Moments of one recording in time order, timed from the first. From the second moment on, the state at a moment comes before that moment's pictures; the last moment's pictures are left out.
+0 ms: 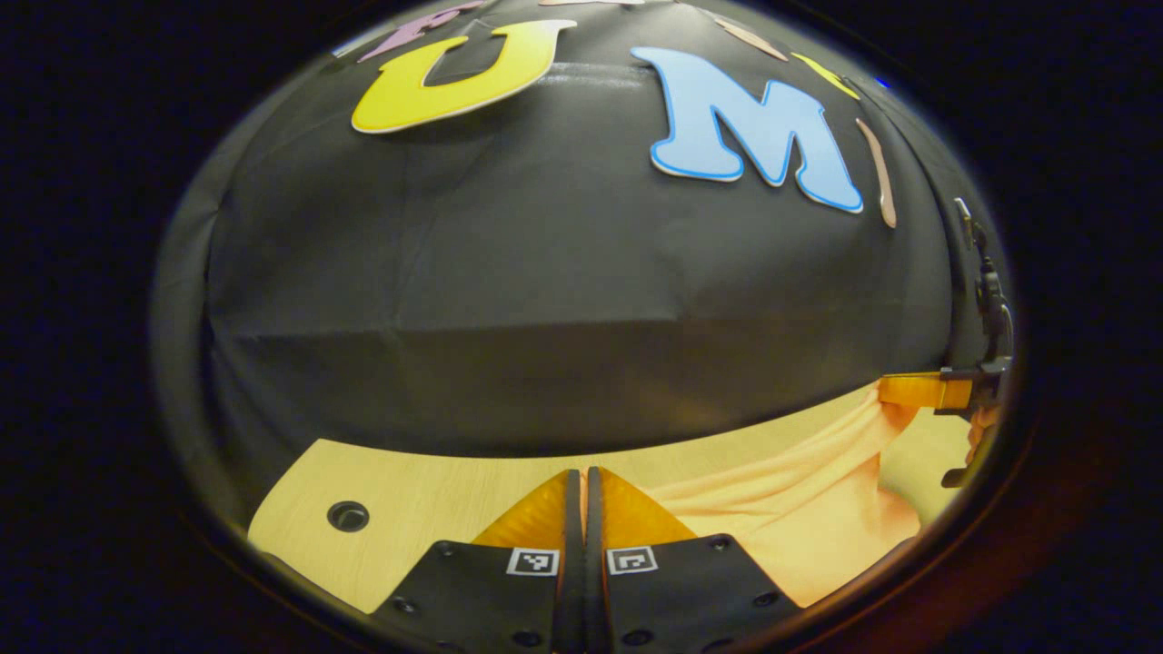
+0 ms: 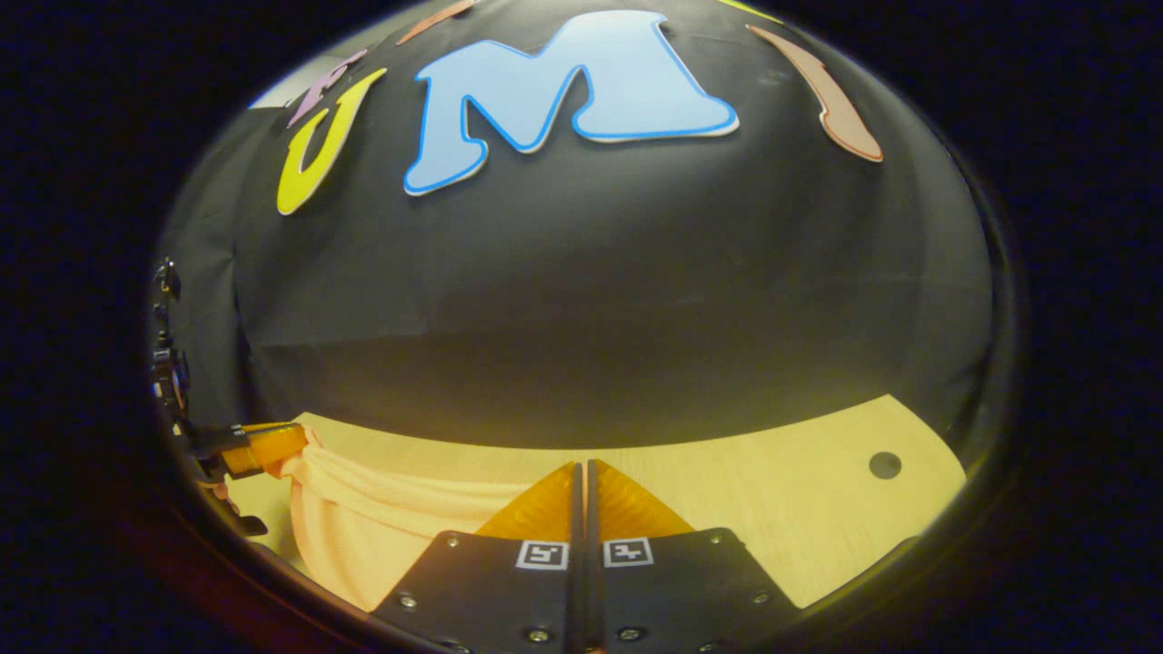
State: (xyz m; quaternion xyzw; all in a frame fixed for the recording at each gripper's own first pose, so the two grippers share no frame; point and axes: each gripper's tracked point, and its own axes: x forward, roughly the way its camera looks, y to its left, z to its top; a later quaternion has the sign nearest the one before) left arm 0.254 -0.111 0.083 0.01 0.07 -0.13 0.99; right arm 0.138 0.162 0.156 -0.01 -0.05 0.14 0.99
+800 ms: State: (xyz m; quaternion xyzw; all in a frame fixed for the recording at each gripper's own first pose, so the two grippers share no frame) left arm 0.264 -0.110 0.058 0.02 0.08 -0.10 0.99; right arm 0.148 0.155 0.135 -0.01 -0.02 0.13 0.99
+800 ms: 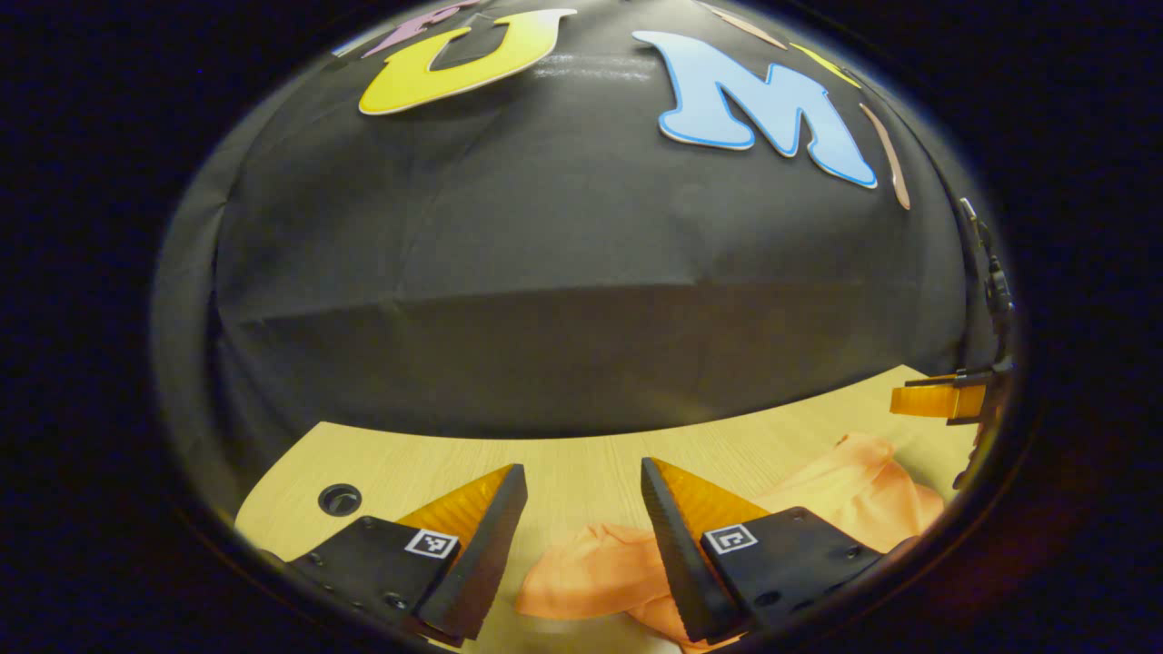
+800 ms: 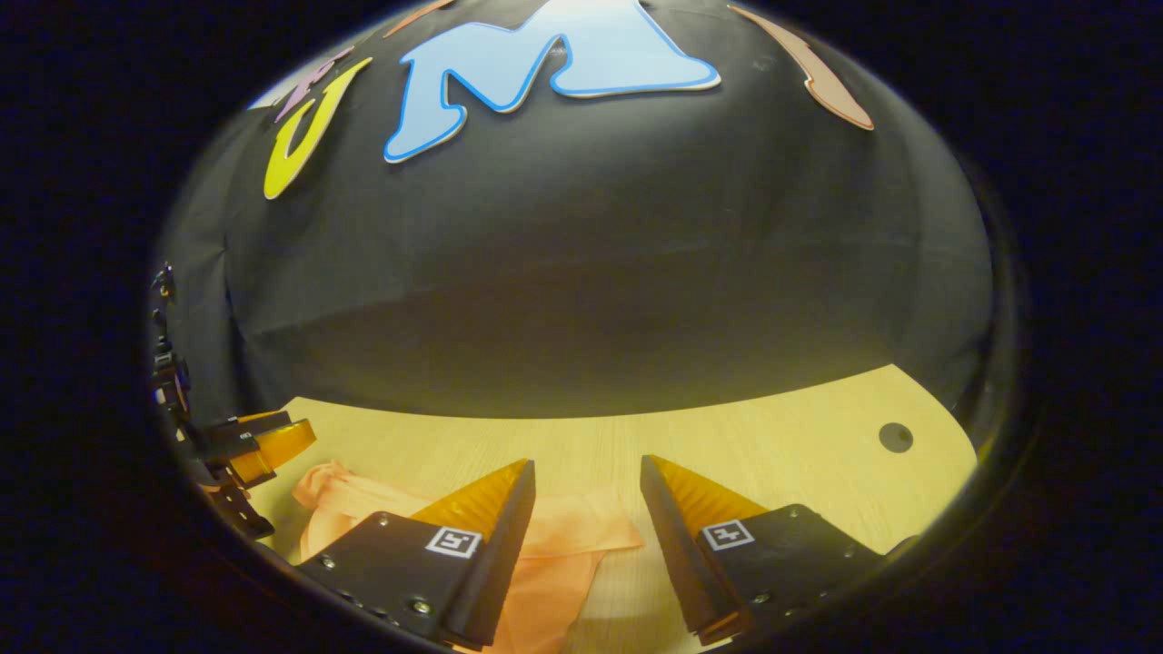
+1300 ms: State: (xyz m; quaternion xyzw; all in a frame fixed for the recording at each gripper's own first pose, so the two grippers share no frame) left arm 0.231 -0.111 0.088 0.01 0.06 -0.08 0.99; right arm 0.096 0.166 0.146 -0.04 -0.05 0.15 0.99
